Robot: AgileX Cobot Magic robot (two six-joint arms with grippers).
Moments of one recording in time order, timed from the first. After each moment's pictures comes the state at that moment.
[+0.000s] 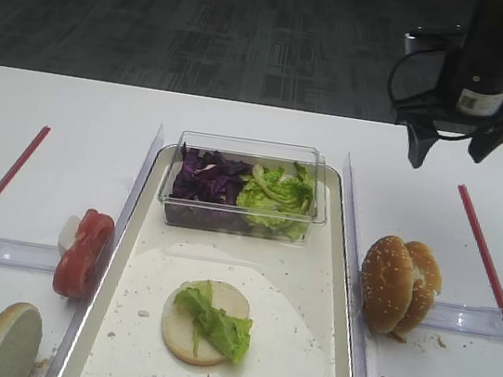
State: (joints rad) left arm 0.06 -0.02 -0.49 -0.06 1.19 0.08; right arm 0.19 2.08 -1.80 -0.02 1.22 -0.07
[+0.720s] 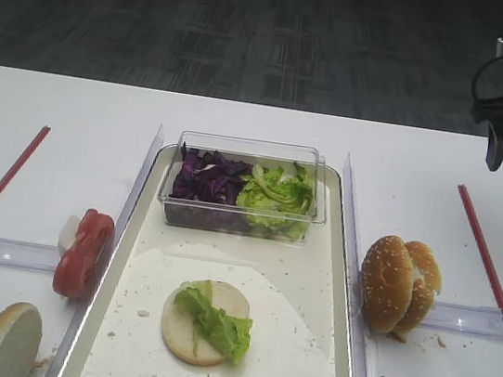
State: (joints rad) left arm 0.06 -0.02 -0.49 -0.06 1.19 0.08; right arm -0.05 2.08 -1.80 -0.02 1.22 -0.07
